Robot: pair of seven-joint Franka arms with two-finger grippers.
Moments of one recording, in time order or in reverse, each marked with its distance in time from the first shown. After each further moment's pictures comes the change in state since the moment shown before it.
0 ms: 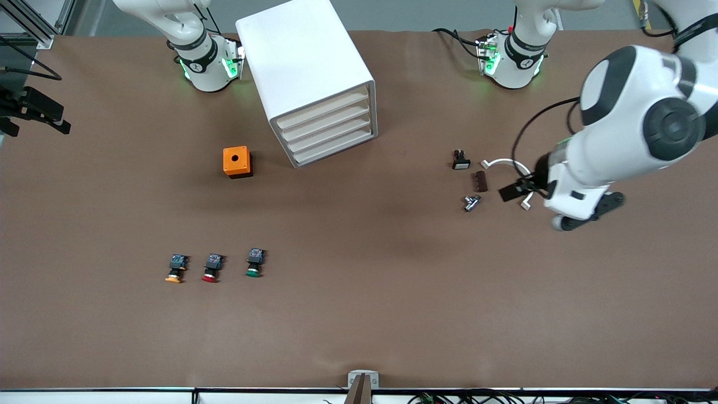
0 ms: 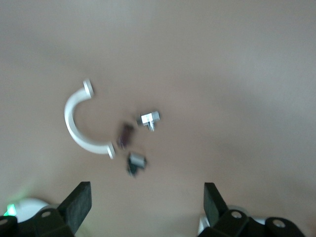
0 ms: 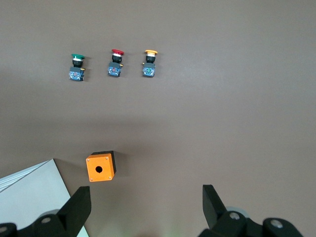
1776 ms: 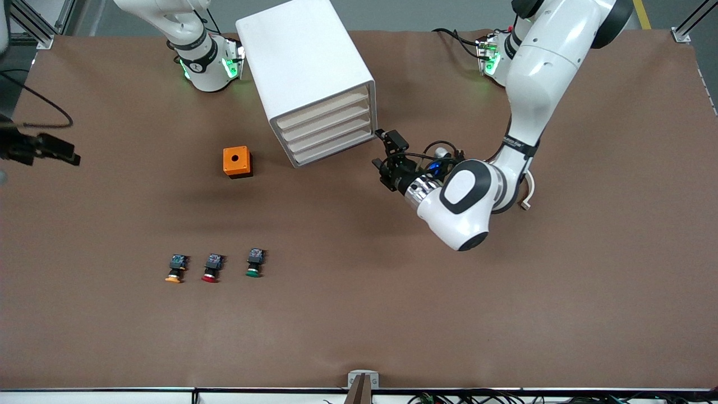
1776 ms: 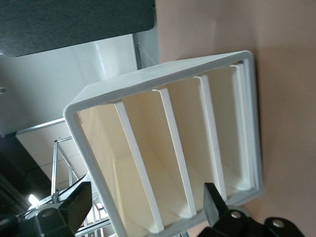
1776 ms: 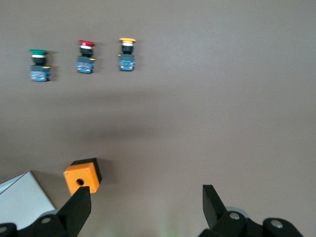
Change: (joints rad) left arm -0.226 0.485 -0.004 0.092 -0.839 -0.136 -1.416; right arm -0.068 0.205 -0.005 -0.003 0.000 0.082 0.002
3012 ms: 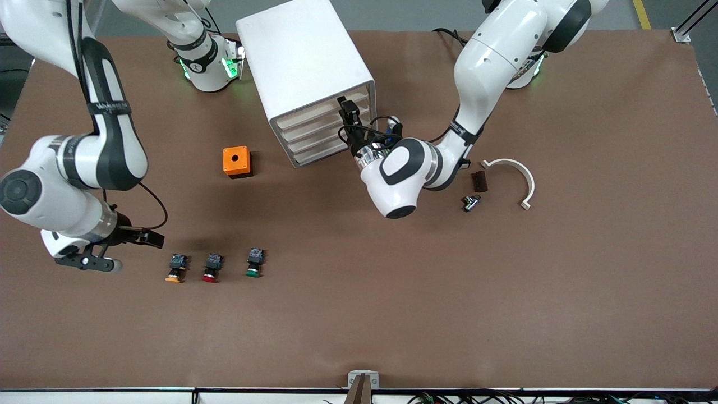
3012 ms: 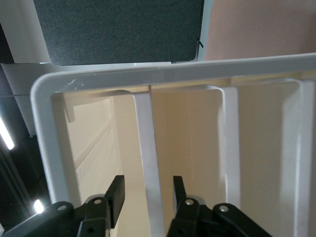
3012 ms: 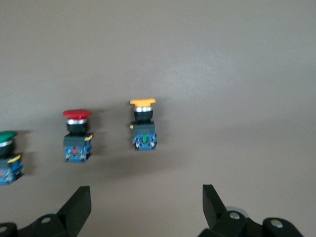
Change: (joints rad) left arm -0.197 0.051 -0.001 0.000 -0.079 -0.039 -0.189; right arm 0.096 0.308 0.021 -0.172 0.026 0.626 0.224
